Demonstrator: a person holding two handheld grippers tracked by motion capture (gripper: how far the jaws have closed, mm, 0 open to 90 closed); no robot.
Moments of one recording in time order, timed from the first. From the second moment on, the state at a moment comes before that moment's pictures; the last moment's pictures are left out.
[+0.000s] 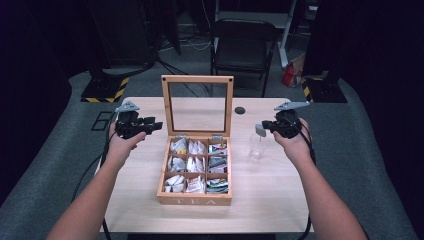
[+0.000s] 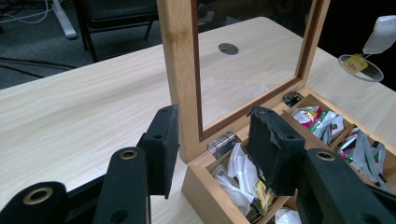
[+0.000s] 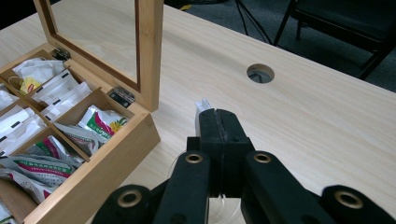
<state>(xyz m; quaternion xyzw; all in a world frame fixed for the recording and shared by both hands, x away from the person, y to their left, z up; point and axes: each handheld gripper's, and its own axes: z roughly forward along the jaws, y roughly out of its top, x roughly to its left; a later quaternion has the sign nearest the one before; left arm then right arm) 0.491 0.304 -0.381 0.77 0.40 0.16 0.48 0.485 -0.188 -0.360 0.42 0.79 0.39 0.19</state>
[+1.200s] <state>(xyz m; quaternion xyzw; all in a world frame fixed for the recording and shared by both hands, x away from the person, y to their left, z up) 0.491 0.308 -0.387 0.77 0.40 0.15 0.48 0.488 -0.184 -0.417 0.44 0.80 0.36 0.17</state>
